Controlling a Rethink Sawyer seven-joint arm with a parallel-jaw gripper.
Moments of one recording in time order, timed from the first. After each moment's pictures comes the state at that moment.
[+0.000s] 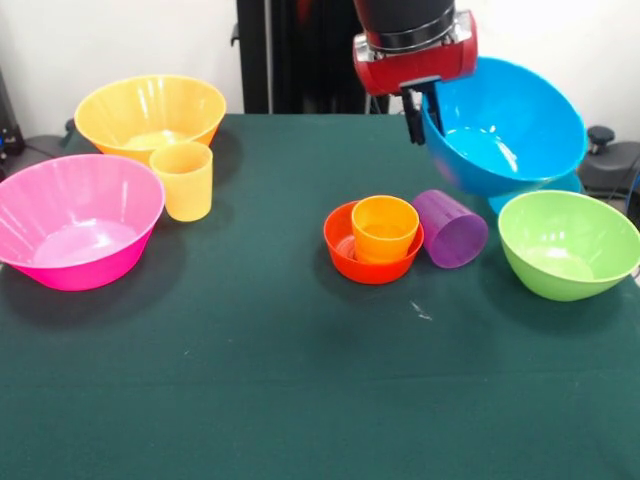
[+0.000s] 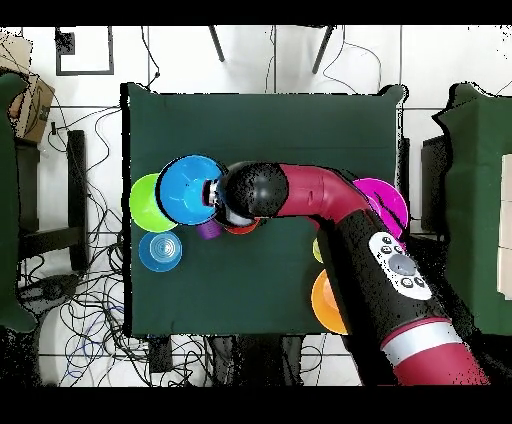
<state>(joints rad) -0.61 -0.74 0.57 1.75 -0.18 0.76 1.83</state>
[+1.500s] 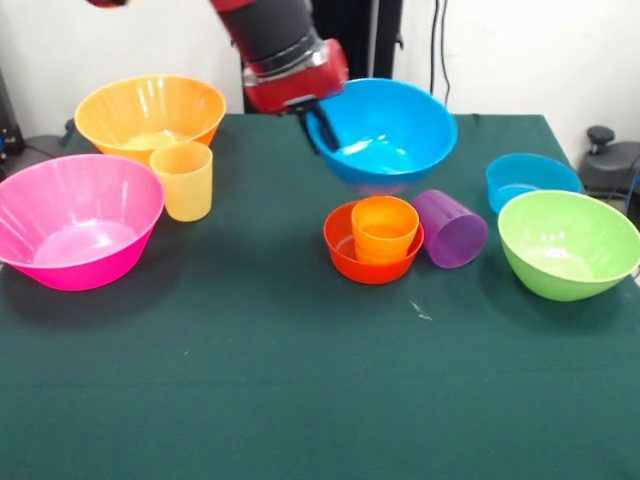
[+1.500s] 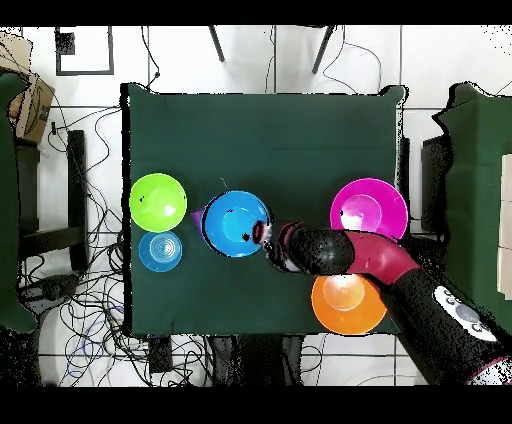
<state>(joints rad) -0.98 -0.59 0.73 2.02 -0.35 0.47 1.83</state>
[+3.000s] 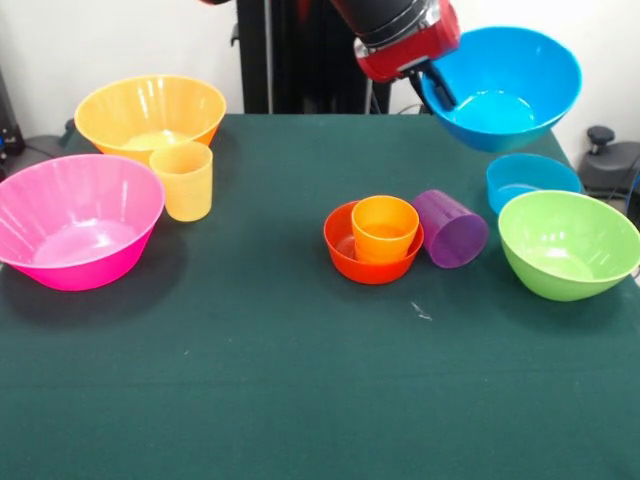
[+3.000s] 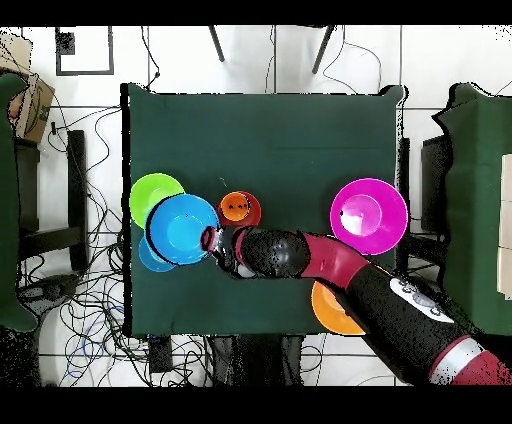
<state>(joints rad) -0.89 -0.62 0.80 2.14 -0.11 0.43 1.83</state>
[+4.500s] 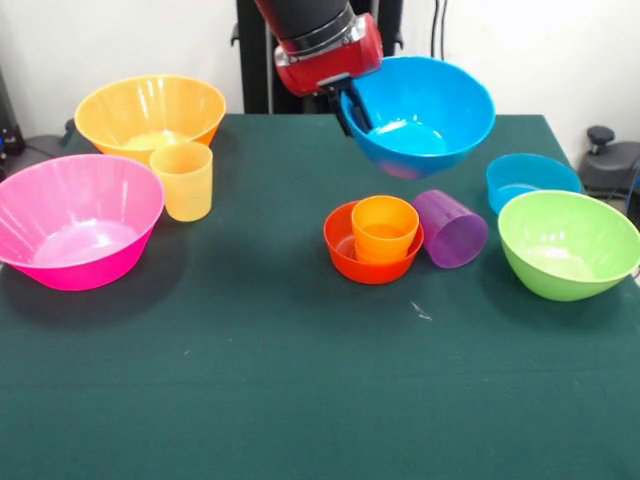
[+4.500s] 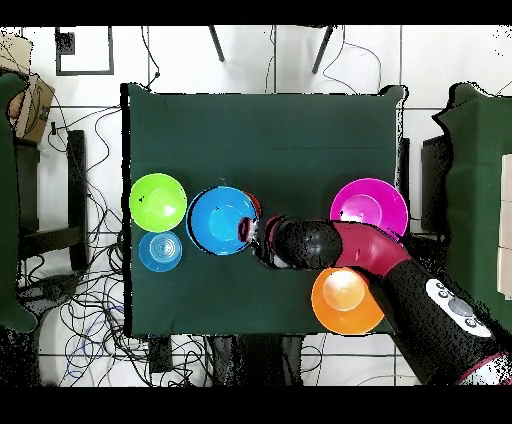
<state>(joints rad) -0.94 -0.66 0.76 2.02 -0.31 0.54 1.83</state>
